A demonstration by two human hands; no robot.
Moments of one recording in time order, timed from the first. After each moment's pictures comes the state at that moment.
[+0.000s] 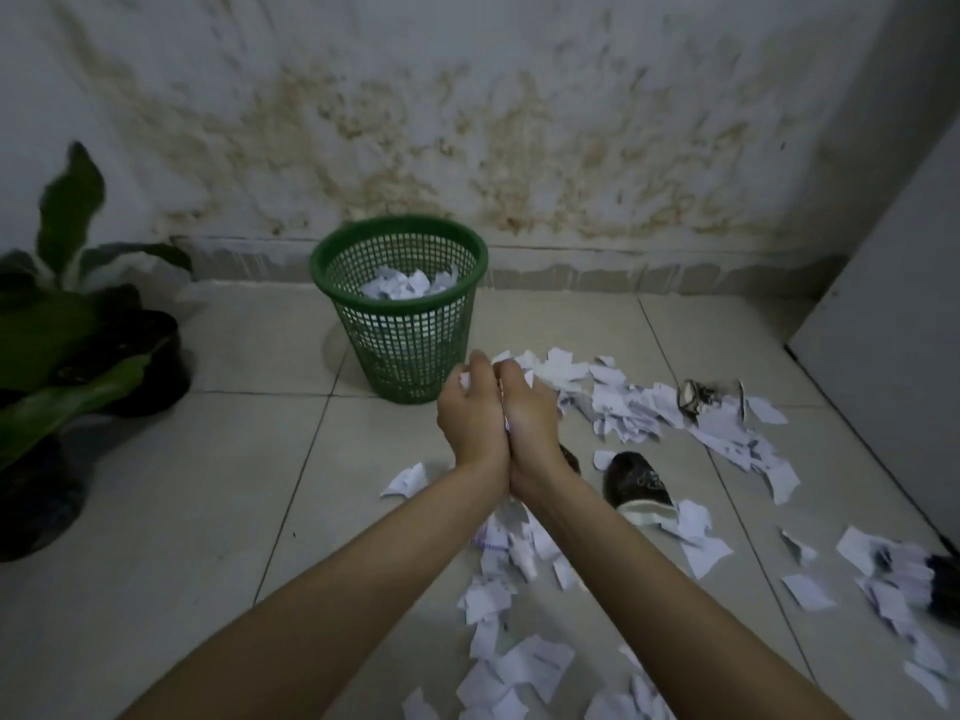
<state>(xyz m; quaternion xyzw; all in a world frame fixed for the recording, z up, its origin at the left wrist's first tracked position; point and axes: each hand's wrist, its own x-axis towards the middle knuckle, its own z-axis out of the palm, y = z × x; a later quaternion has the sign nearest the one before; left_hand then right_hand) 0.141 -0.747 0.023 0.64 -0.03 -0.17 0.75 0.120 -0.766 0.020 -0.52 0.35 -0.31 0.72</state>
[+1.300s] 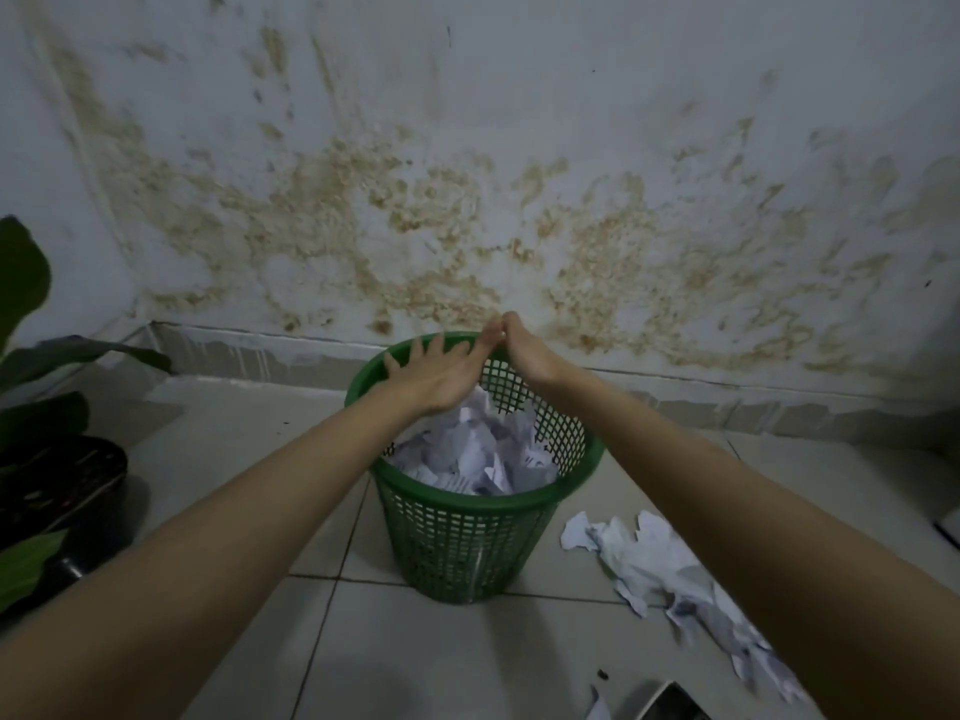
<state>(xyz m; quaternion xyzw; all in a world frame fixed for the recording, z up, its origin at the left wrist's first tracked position) 0.473 -0.846 0.024 0.88 -0.40 -0.15 0.19 0.388 -0.922 0.050 -0.83 0.28 -0.09 0.48</state>
